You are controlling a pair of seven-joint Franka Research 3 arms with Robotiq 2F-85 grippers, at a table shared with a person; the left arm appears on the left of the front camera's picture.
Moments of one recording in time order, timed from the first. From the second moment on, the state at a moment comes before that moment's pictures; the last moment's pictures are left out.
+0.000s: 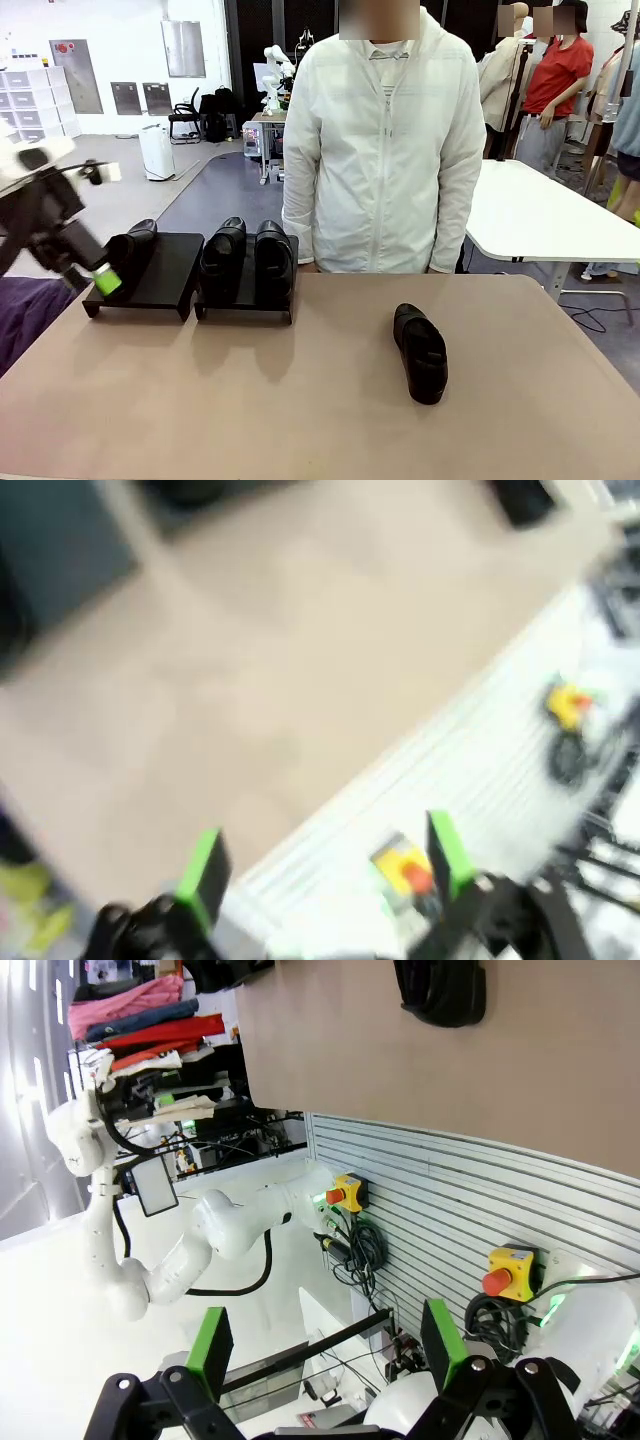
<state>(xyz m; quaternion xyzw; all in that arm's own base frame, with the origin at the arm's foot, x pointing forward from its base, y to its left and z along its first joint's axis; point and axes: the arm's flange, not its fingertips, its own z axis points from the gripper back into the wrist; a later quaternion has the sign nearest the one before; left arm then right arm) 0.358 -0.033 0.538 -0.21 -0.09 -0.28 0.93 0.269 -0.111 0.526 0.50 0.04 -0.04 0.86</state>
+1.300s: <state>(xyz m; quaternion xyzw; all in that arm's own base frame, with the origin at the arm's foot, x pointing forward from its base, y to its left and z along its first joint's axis) 0.305 0.038 0.501 -0.41 -0.12 -0.16 0.89 0.269 -0.111 0.526 0.50 0.04 -0.04 0.86</state>
